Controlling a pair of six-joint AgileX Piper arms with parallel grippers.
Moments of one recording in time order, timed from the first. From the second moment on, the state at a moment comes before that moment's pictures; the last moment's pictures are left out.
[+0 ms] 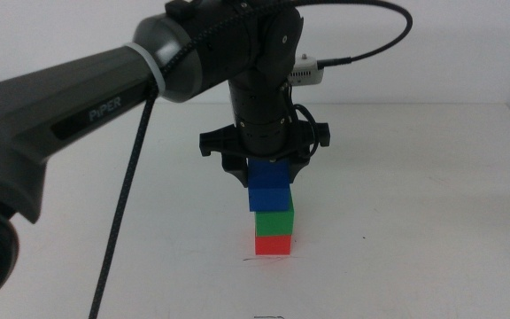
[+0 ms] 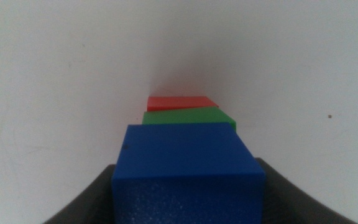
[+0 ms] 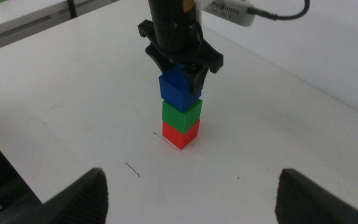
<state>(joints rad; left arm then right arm) -0.69 1.98 -1.84 0.03 1.24 -0.69 0.57 0.50 -1.01 0.14 1.02 -0.20</state>
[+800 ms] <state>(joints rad) -0.69 1.99 -1.85 -0.02 1.22 -0.69 0.57 0.50 -1.01 0.14 1.02 -0.20</state>
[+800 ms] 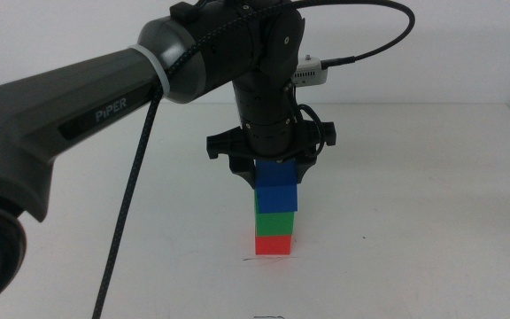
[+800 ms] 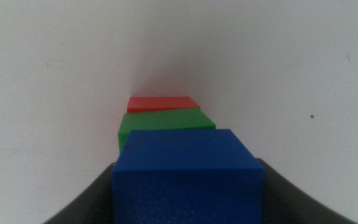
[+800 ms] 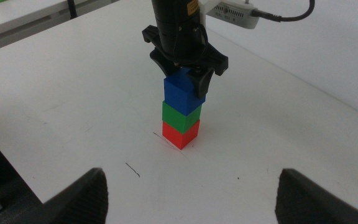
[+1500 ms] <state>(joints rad) -0.69 2.00 -1.86 0.00 1.24 -0.68 0.57 0.50 -1.01 0.14 1.02 -0.20</state>
